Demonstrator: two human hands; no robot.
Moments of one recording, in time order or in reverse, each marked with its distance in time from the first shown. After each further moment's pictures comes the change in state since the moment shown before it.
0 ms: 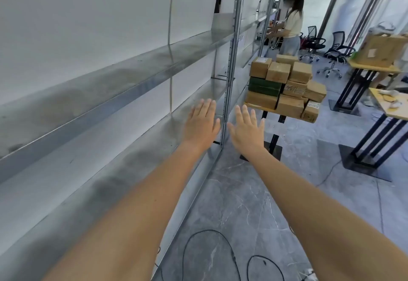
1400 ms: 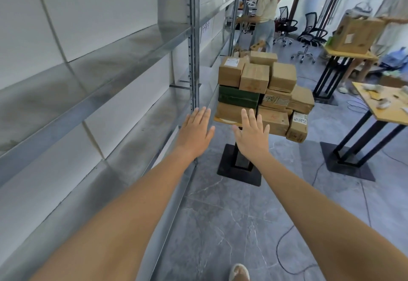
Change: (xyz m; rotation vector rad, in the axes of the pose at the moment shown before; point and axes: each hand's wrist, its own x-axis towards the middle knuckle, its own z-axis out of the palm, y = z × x) left_hand 0.373 0.012 0.218 -0.123 -0.260 0.089; right_hand 0.357 0.213 0.065 0.003 -0.001 0.212
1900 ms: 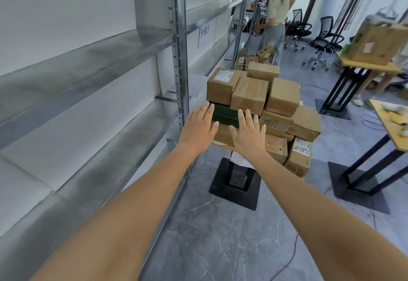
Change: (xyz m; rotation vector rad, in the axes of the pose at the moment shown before) left_hand 0.208 0.048 0.044 -0.052 0.051 -0.062; right_hand 0.204 0.090 0.012 0.022 -0.052 -0.074
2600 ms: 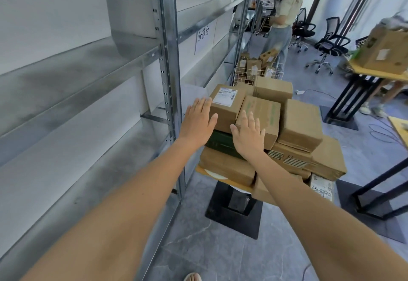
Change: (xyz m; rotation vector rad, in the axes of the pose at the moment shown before) left_hand 0.223 -0.065 0.036 -0.120 0.032 -0.045; right_hand 0.221 0.010 0.037 0.134 -0.022 0.105
